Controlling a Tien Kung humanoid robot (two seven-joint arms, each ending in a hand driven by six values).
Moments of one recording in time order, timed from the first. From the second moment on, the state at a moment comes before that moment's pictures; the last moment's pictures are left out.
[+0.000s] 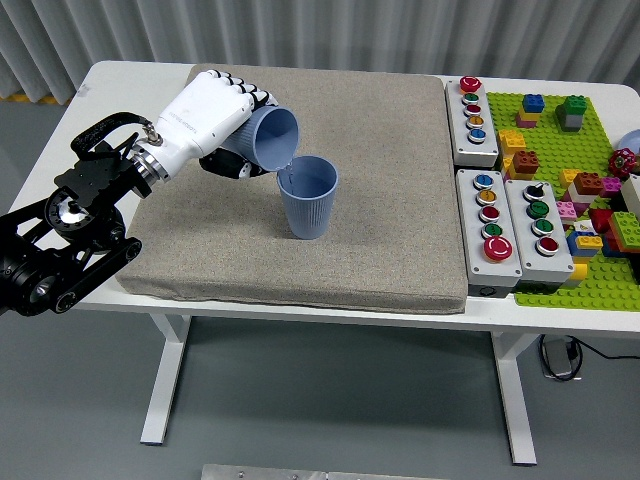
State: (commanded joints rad) left arm -0.76 0.44 -0.69 -1.09 2.17 0.36 -0.11; right arm 0.17 -0.08 1.80 0.21 -1.57 -0.10 -0.38
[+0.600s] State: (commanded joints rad) left arm -0.78 0.44 -0.67 -1.09 2.18 0.37 -0.11; right arm 0.17 -0.08 1.80 0.21 -1.57 -0.10 -0.38
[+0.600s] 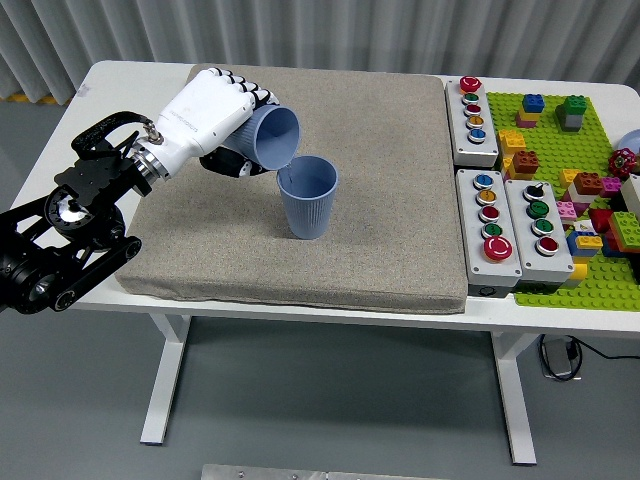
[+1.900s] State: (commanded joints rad) left arm -0.81 0.46 -0.62 -1.15 2.22 0.39 -0.08; right arm 0.17 -0.08 1.80 0.21 -1.57 -0.10 -0.37
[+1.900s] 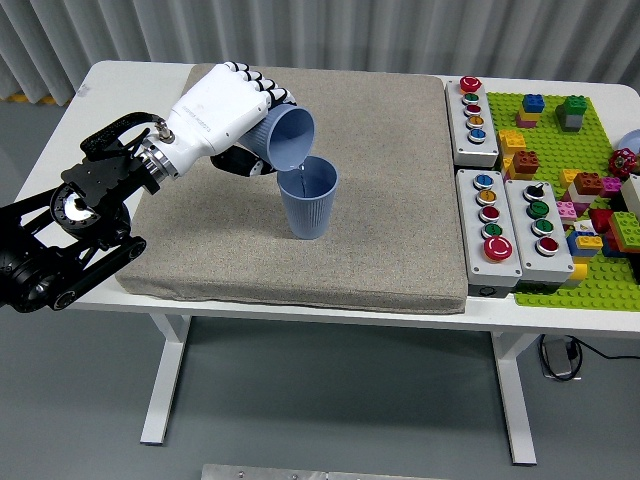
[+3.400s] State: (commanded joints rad) left arm -0.86 0.48 -0.54 -1.14 2.27 0.45 -0.02; right arm 0.18 -0.08 1.80 0.21 -1.56 -0.10 -0.37
